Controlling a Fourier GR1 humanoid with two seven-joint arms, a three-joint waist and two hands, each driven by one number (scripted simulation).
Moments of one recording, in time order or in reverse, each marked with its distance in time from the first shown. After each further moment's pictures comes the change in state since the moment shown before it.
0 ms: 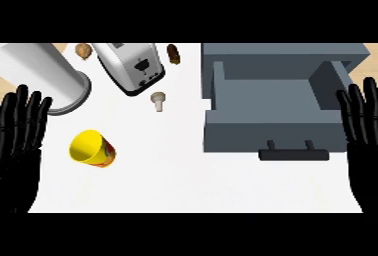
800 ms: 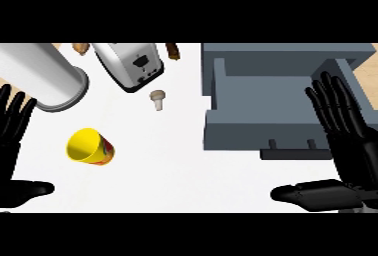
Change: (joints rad) left arm -0.042 0.111 0.264 0.254 0.471 -0.218 0.064; right arm -0.073 -0.058 0.016 0.090 -0.051 0.119 0.100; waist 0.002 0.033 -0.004
